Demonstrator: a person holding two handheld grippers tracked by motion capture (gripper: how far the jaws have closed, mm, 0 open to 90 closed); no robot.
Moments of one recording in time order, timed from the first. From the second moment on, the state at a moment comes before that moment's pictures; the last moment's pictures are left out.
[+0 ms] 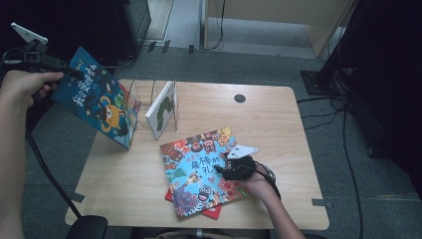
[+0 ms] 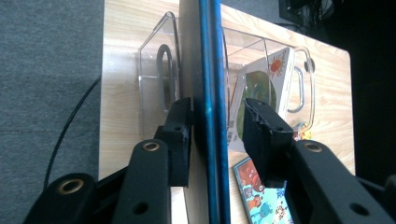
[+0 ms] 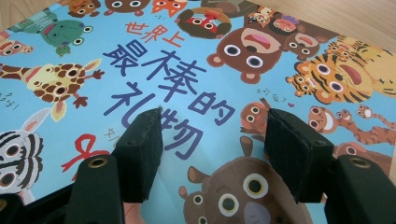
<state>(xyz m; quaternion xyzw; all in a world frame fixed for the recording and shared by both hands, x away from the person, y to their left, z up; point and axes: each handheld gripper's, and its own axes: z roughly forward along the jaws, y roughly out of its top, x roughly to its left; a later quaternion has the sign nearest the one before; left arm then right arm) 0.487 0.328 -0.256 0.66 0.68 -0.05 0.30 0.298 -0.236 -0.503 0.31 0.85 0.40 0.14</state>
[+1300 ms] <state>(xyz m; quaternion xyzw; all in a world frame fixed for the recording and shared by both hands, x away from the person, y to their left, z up) 0.437 0.328 -0.195 0.71 0.64 -0.02 0.29 0.300 -0.237 -0.502 0.32 0.85 0.40 0.13</state>
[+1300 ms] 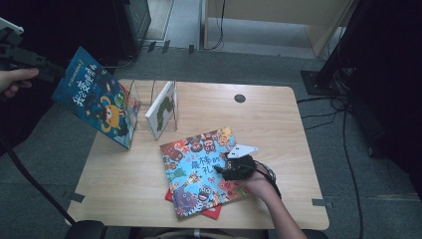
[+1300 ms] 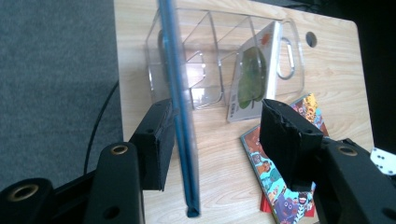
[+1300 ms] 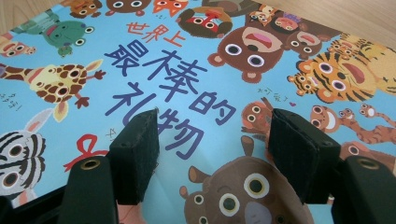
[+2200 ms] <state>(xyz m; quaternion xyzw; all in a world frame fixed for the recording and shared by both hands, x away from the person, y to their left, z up) 0.397 0.242 -0.239 0.76 0.58 -0.01 0.31 0.312 -0.243 -0.499 0.33 0.85 0.40 0.11</state>
